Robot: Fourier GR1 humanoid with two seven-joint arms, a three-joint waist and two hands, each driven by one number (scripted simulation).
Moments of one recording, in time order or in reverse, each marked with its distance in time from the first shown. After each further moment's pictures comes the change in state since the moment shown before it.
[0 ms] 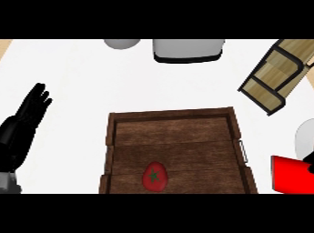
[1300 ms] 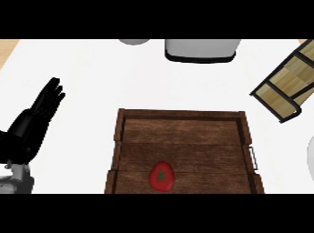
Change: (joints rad) left arm -0.061 -0.041 -0.035 0.025 -0.041 -0.023 -0.002; right arm -0.461 -0.342 -0.397 0.394 -0.562 0.184 0.125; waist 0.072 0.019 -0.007
